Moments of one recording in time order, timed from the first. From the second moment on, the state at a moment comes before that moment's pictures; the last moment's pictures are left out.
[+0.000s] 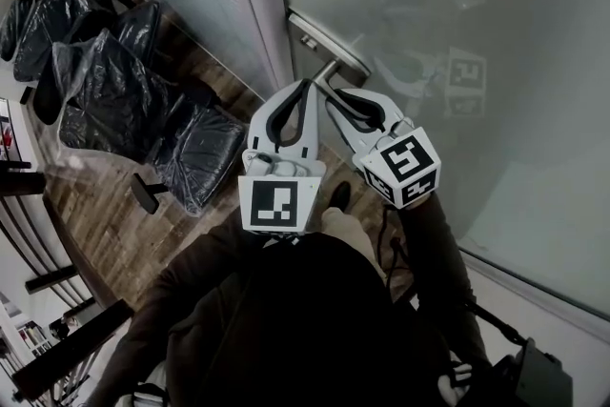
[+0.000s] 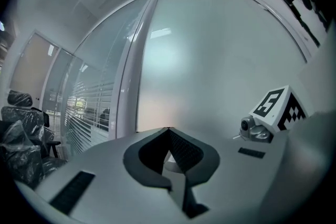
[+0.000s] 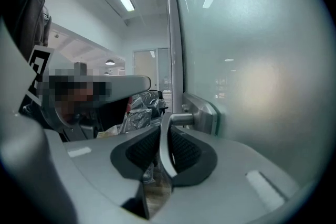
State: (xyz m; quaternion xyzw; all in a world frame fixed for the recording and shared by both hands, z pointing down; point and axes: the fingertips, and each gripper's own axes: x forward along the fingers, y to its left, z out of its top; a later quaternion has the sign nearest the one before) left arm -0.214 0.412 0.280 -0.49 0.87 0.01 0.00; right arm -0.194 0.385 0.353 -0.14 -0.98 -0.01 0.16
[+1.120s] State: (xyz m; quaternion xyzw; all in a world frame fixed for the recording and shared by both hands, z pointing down) left arm -0.151 0.395 0.254 -0.58 0.81 0.02 0.02; right arm -0.089 0.359 0.268 0.04 -1.00 -0.01 0.07
